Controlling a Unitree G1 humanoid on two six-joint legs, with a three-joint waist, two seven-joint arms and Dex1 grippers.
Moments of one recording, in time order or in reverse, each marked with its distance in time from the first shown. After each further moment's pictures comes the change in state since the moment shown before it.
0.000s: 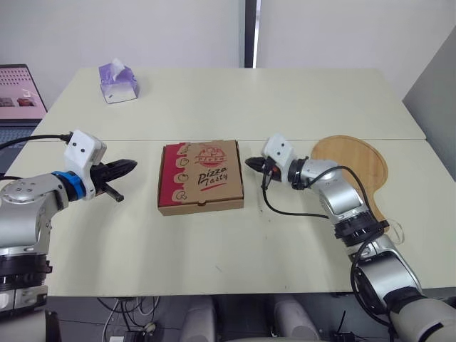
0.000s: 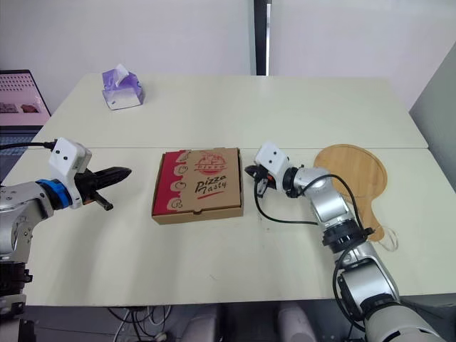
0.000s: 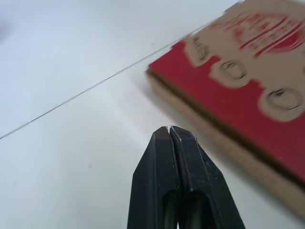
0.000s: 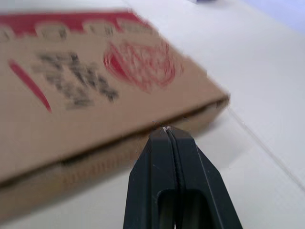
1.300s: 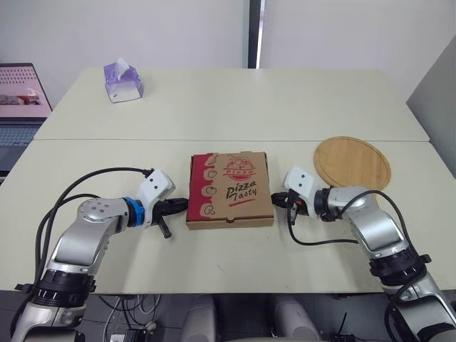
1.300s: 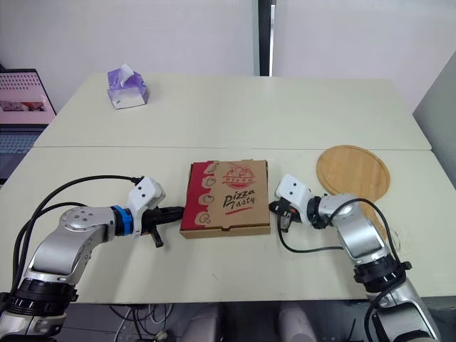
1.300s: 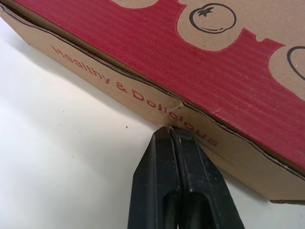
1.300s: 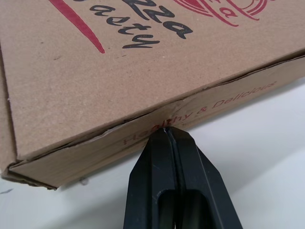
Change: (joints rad) left arm 0.084 -0.148 -0.262 -0.262 0.047 0.106 -0.095; right arm 0.290 -0.201 -0.010 -0.539 0.059 0.407 0.147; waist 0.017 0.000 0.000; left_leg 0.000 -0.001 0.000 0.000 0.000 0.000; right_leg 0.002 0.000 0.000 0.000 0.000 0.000
